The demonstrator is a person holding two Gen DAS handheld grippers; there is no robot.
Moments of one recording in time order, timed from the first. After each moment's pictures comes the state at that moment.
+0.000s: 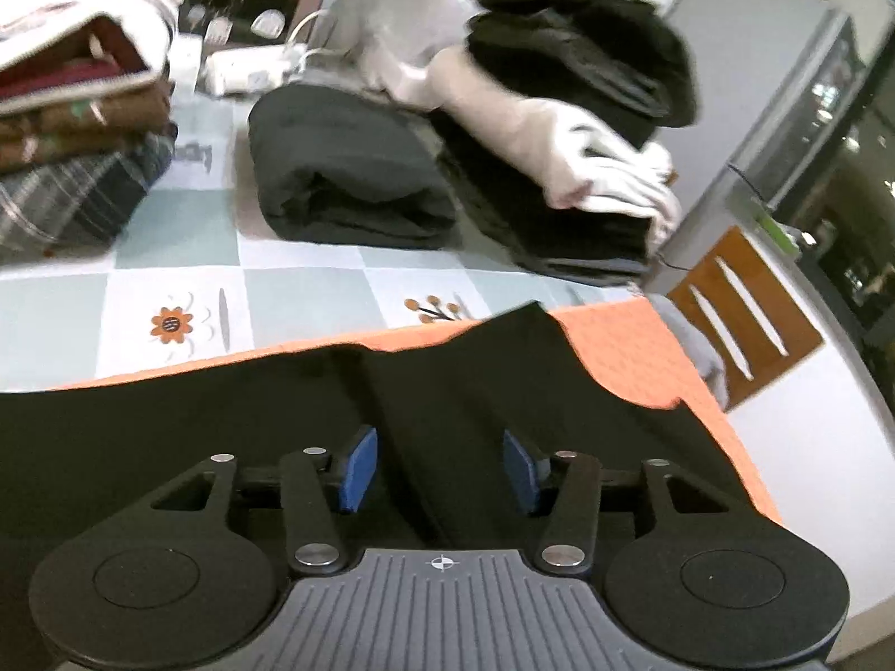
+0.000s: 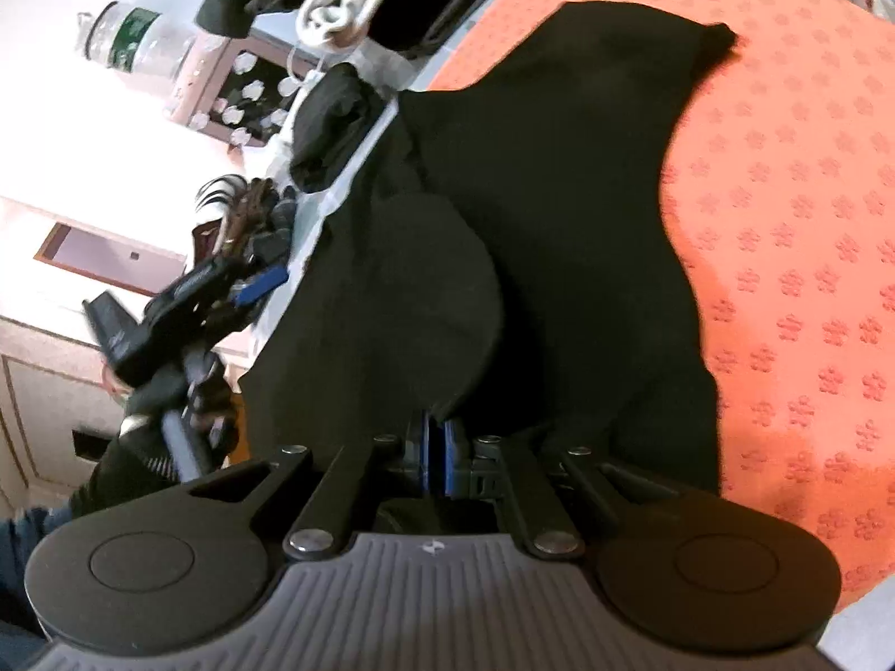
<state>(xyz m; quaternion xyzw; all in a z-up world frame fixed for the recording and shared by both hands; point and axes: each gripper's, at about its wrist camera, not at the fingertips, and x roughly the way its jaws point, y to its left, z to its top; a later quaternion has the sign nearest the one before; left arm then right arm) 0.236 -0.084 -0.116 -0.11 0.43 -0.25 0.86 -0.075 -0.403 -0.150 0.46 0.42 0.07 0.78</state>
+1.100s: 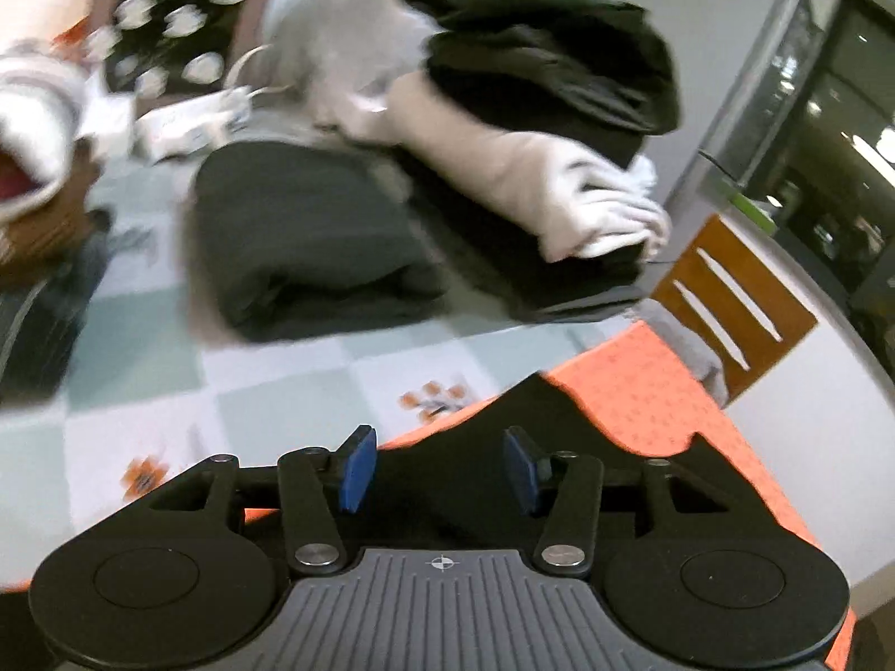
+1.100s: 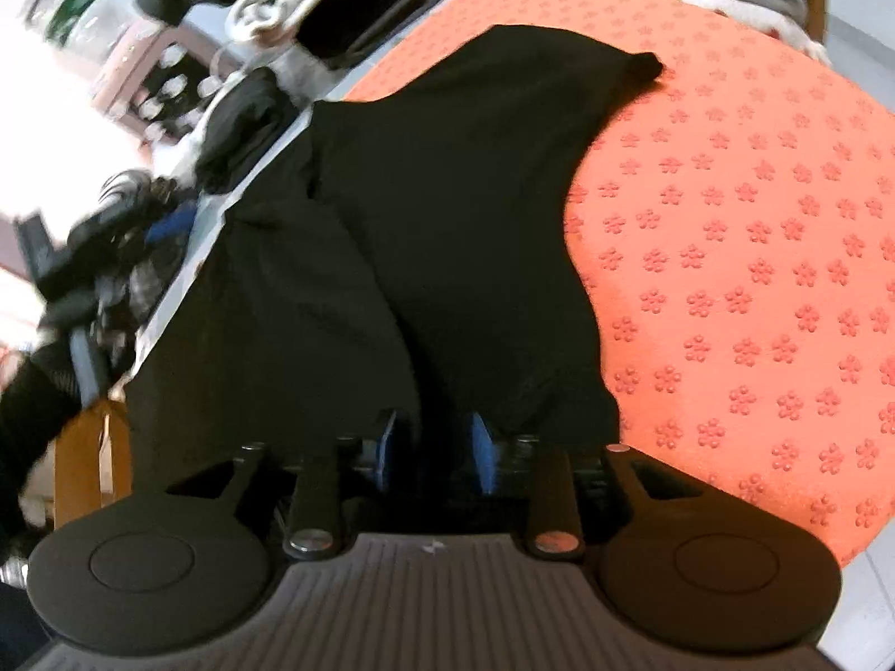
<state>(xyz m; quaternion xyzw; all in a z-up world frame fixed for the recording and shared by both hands) 0.296 -0.103 -0.098 -0.06 0.39 -0.31 0.86 -0.078 -0.394 -0.159 0.36 0.45 -0.01 0.81</state>
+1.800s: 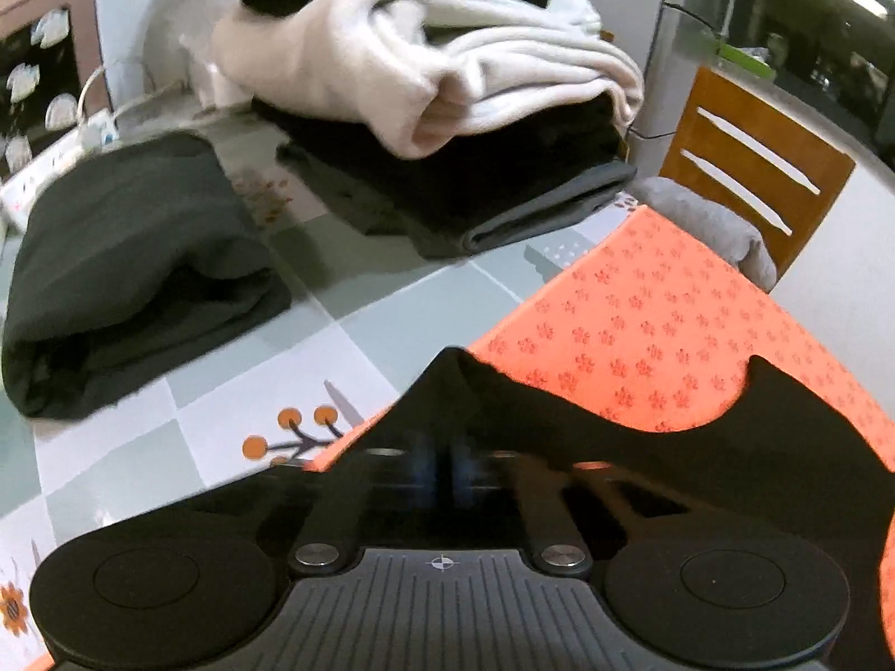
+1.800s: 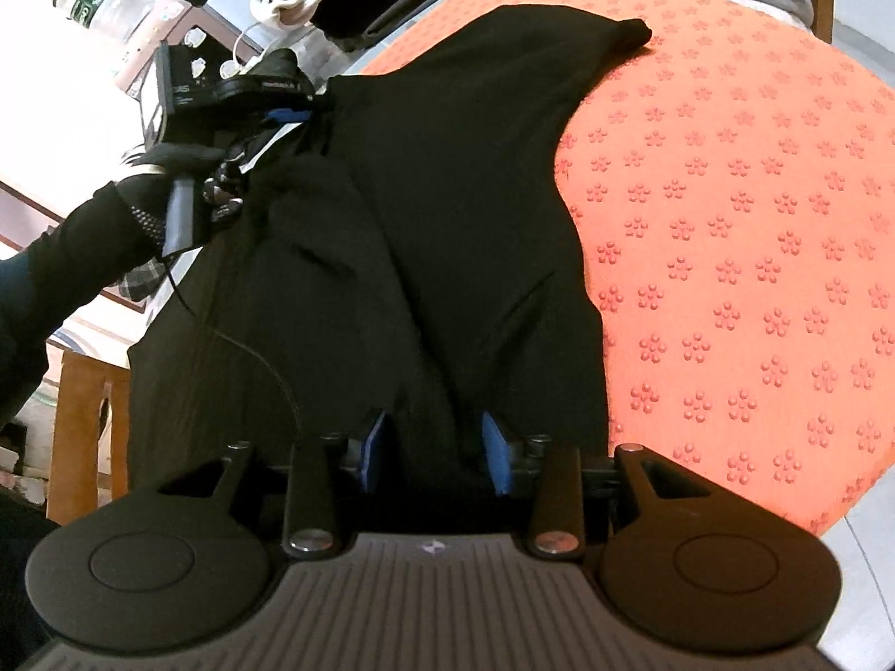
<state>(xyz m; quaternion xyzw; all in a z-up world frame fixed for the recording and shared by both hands) 0.310 -0.242 -0.150 0.11 0.40 -0.32 0.85 -0.113 -0.380 -0.170 0.36 0.44 0.00 0.82</state>
